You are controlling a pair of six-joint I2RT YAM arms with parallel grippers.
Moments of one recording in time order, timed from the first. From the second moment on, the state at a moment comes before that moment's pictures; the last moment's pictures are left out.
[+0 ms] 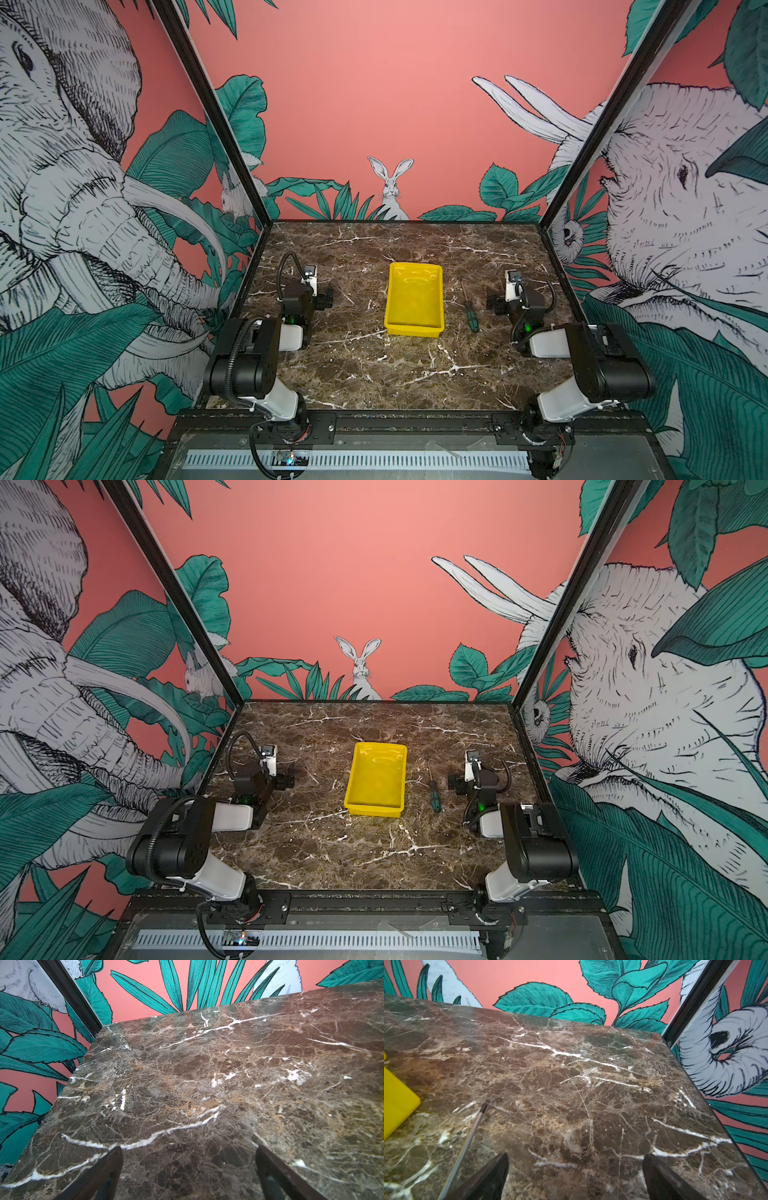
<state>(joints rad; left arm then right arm) -0.04 1.56 0.41 0.78 0.00 0.15 0.03 1.55 0.36 0.86 0.00 -0.12</state>
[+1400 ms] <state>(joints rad) -0.32 1.53 1.38 -0.41 0.05 -0.23 0.25 1.26 0.93 -0.42 0.07 0.18</state>
